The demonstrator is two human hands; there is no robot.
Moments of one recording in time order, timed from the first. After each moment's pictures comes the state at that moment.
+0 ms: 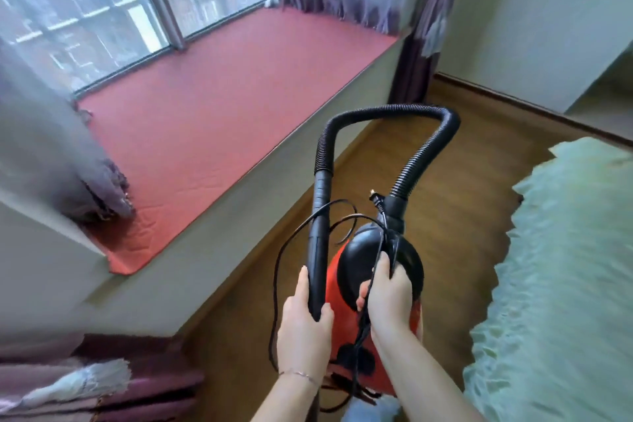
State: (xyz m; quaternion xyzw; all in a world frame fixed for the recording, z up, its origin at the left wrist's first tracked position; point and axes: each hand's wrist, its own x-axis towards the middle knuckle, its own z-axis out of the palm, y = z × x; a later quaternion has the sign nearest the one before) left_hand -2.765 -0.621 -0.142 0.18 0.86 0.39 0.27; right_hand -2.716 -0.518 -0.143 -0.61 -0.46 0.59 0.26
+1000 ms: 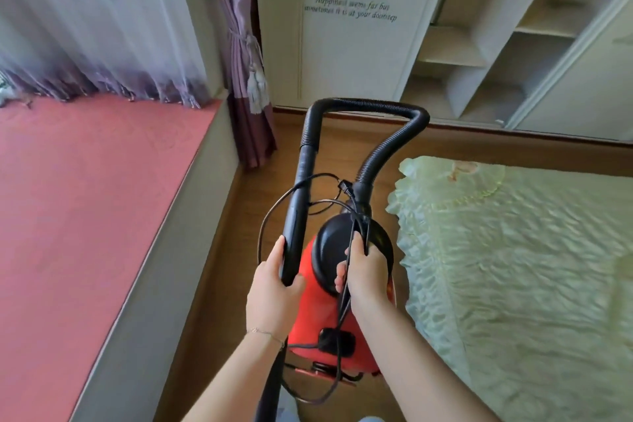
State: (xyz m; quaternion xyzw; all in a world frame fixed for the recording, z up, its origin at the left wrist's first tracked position) left_hand -2.879 -0.115 -0.077 0.44 0.76 0.34 0.33; right_hand -2.764 -0.061 -0.070 -0.68 -0.30 0.54 0.39
